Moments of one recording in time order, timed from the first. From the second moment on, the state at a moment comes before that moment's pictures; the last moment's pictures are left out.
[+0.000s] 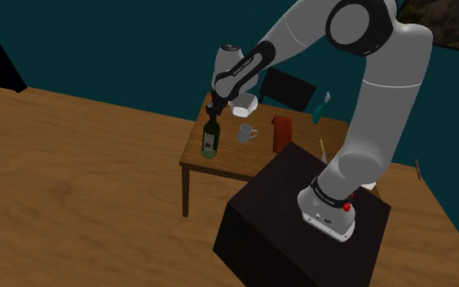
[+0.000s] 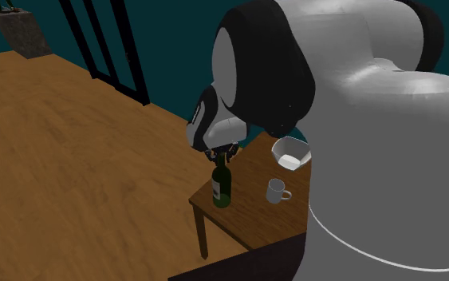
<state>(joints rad) 0.00 0.36 -0.01 -2.20 -0.06 2.66 0.02</state>
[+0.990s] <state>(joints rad) -0.01 0.20 -0.01 -2.17 -0.05 2.48 0.01</state>
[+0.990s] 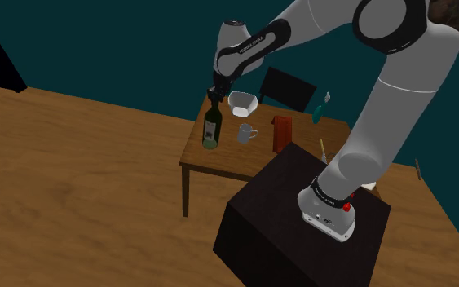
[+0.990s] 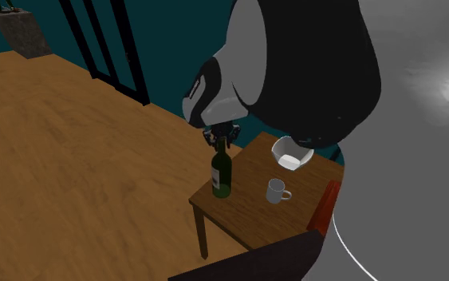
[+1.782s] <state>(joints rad) 0.00 0.10 -0.01 -2.13 -0.05 2.34 0.00</state>
